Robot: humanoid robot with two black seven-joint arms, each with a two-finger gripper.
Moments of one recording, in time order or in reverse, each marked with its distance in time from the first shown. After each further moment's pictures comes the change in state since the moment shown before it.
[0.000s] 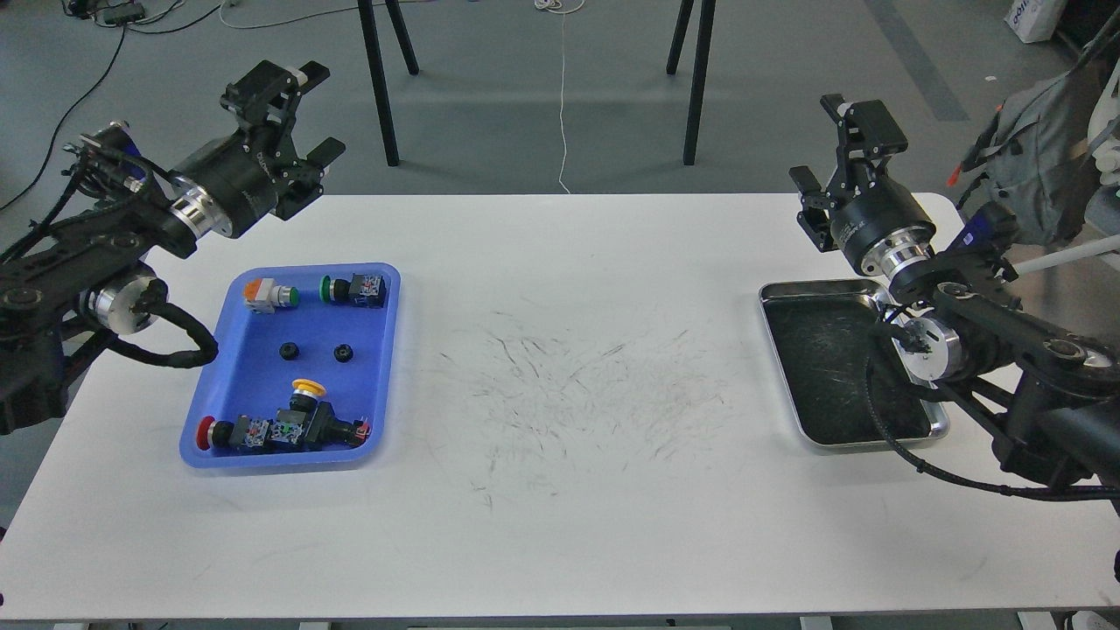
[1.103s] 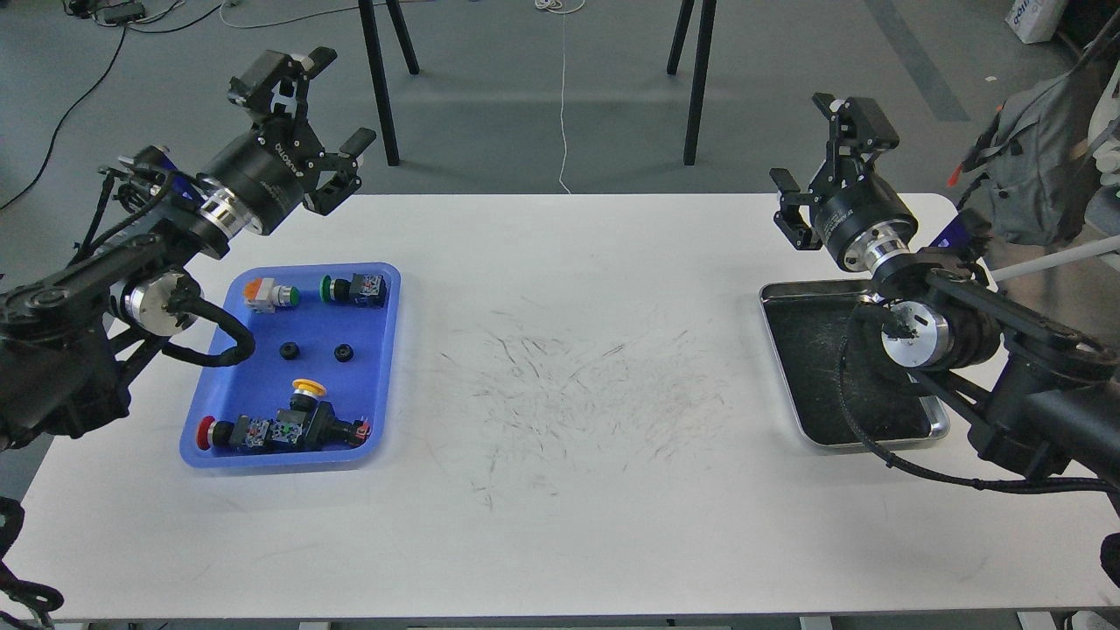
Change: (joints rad) left arm 0.061 -0.107 -0.130 0.073 -0.146 -0.142 0.000; right arm 0.001 0.023 -0.016 -0.009 0.218 0.026 -0.020
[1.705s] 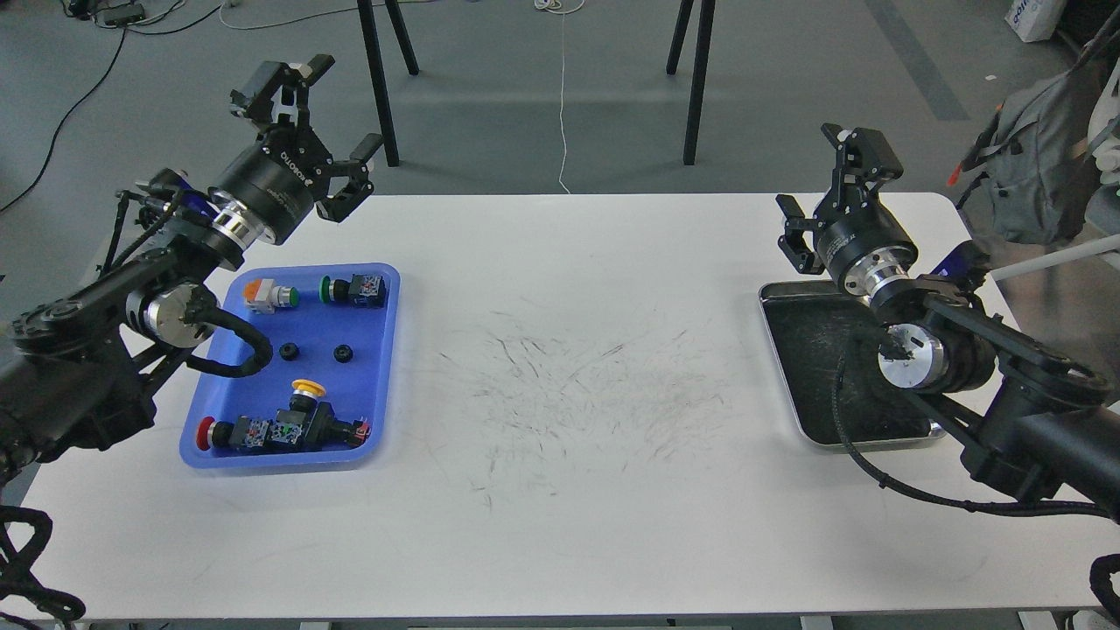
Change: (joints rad) left arm 0.031 -0.047 -0.047 0.006 -0.063 0.011 0.000; right arm -0.052 0.021 0.049 -0.004 -0.001 -0.016 0.004
